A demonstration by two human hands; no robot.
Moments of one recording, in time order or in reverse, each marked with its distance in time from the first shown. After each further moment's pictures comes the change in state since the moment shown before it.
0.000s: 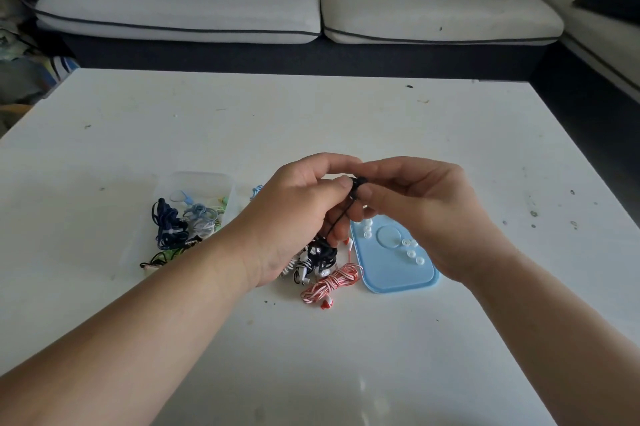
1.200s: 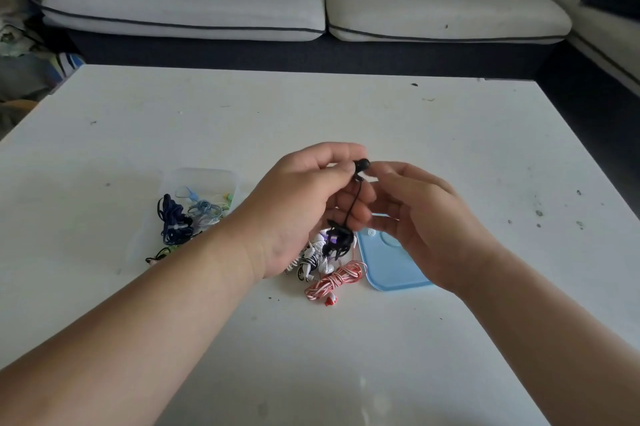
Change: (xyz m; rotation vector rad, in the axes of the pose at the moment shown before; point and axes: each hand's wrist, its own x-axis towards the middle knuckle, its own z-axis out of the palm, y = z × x) left_hand 0.001 0.006 0.002 -0.204 0.051 -0.004; right_hand 0.006 0.014 0.009 0.262 0.034 0.328
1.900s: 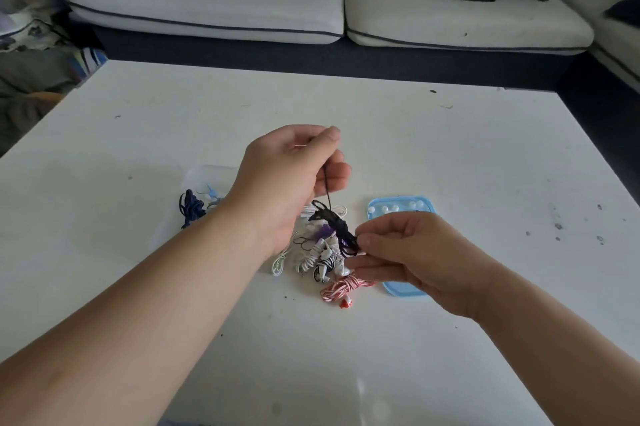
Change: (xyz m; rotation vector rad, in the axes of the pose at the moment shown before) left_hand 0.013 0.007 -0.027 -0.065 0.370 0.125; right_hand -0.011 0.017 0.009 -0.186 -0.122 0.310
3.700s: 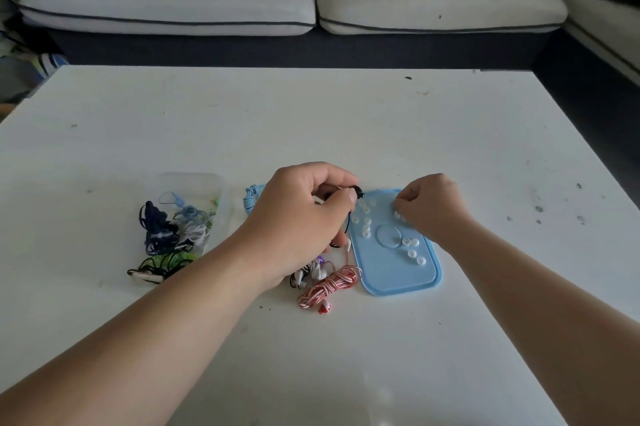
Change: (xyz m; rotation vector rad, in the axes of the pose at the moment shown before) left_hand -0.012 -0.033 0.024 0.550 -0.240 0.010; right_hand 0.084 0.012 -0.091 -0.758 0.669 -0.116
